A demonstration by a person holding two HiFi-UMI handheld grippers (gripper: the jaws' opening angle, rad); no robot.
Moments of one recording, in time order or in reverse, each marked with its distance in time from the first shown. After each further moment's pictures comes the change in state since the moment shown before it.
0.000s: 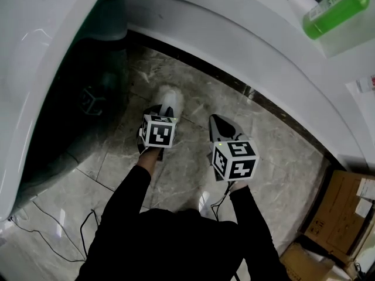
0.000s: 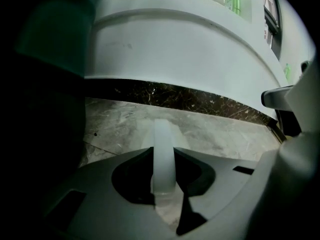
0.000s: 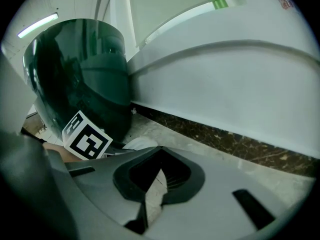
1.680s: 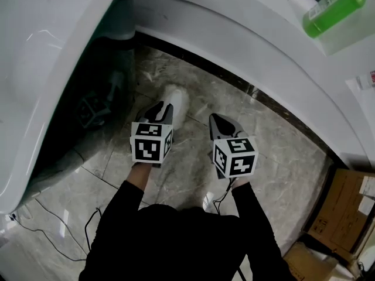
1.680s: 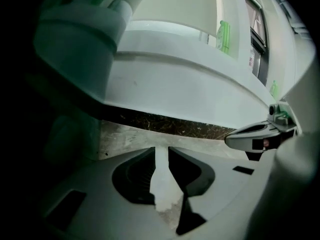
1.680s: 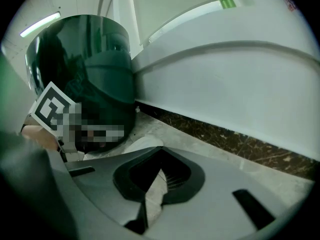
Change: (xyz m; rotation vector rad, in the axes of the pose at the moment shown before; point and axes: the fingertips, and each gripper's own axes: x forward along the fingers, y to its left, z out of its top) left arm -0.086 -0.002 0.053 -0.037 -0.203 -0.068; right arm 0.003 0.015 -0.002 -0.025 0.014 0.025
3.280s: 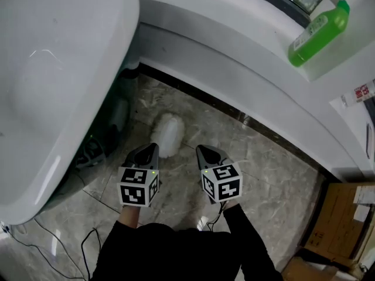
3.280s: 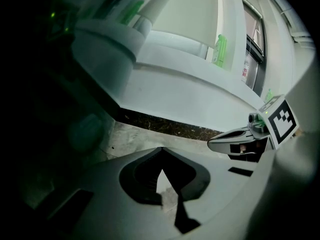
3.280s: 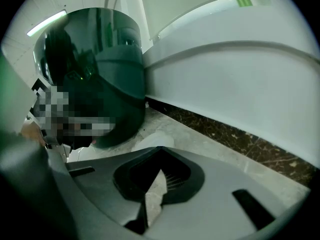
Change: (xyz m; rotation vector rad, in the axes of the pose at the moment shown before) left arm -0.057 0.003 -0.006 -0.049 -0.028 -0.023; right arm 0.001 0.028 -0.006 -0.061 0.045 0.072
